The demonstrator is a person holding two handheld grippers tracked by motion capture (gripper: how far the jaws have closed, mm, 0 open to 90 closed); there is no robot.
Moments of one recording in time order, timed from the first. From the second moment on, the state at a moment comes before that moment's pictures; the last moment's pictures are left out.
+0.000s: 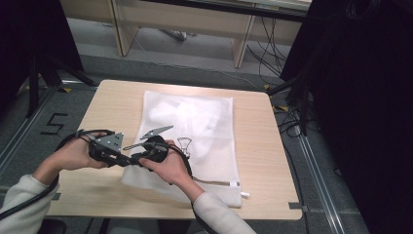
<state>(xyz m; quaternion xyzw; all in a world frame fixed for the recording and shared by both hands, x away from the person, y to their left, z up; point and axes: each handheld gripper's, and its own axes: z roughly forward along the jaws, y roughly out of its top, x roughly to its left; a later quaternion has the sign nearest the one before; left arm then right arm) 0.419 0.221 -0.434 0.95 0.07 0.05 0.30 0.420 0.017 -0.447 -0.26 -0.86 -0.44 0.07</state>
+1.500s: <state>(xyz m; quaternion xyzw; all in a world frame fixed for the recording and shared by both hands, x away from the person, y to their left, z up) 0.422 0.227 -0.442 0.95 0.09 0.04 0.30 0.406 0.003 -0.445 -0.20 -0.88 -0.43 0.01</state>
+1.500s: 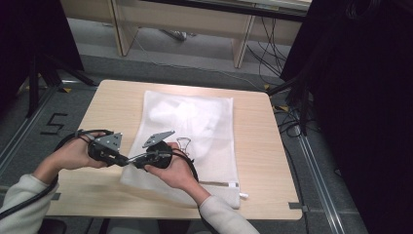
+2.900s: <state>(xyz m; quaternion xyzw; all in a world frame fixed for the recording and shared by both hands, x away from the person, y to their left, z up) 0.424 0.228 -0.443 0.95 0.08 0.04 0.29 0.401 -0.017 -0.447 -0.21 -0.88 -0.43 0.02</state>
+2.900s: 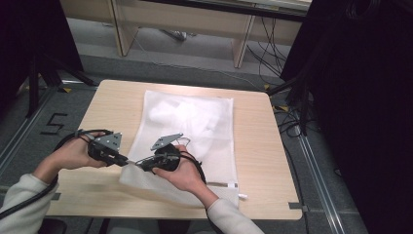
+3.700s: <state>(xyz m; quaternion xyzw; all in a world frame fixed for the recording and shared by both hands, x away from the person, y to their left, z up) 0.424 0.228 -0.443 0.95 0.08 0.04 0.30 0.399 -0.027 -0.450 -0.21 -0.88 -0.42 0.03</state>
